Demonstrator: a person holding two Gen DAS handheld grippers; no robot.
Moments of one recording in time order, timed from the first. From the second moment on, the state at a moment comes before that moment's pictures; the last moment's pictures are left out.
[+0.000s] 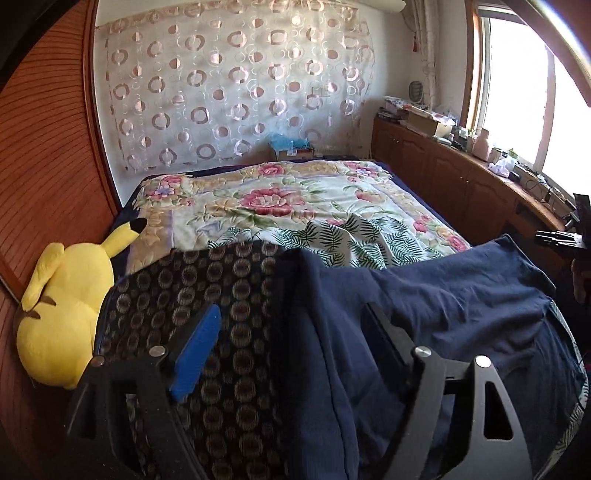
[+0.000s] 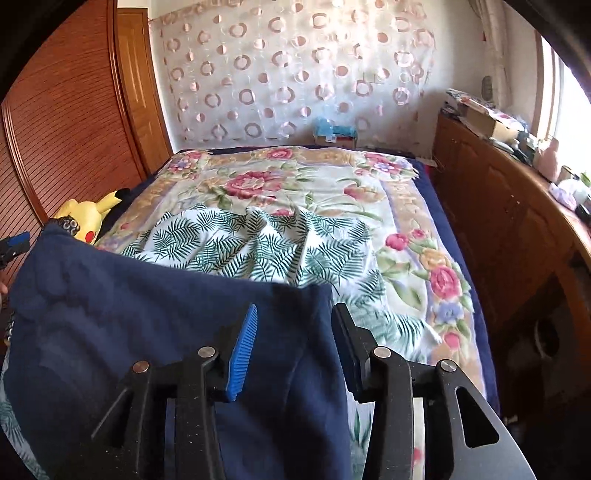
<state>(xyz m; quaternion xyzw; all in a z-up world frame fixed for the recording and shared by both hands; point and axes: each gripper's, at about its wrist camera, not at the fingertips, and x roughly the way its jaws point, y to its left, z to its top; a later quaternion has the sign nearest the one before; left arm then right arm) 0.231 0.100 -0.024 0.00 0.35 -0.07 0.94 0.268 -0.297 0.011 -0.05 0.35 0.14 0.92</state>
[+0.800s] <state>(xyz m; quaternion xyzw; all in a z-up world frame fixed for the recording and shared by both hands) 0.157 0.093 -0.058 0.00 0.37 -0.07 0.93 0.177 -0.321 -0.013 -0.03 0.42 0.08 0.90</state>
